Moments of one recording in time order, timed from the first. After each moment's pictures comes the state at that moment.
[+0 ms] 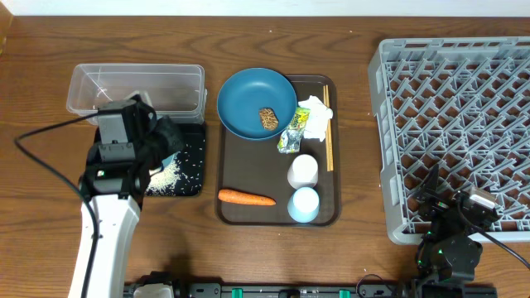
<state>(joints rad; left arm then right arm) 0.07 1.18 0.90 -0.51 0.28 -0.52 -0.10 0.02 0.02 -0.07 0.34 0.07</state>
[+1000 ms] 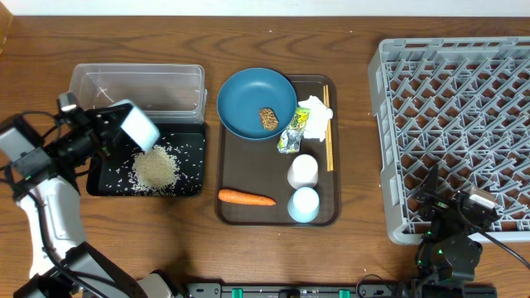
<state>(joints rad) 0.67 1.44 0.90 -0.15 1.35 -0.97 -0.10 0.02 0.02 -0.07 0.34 0.07</state>
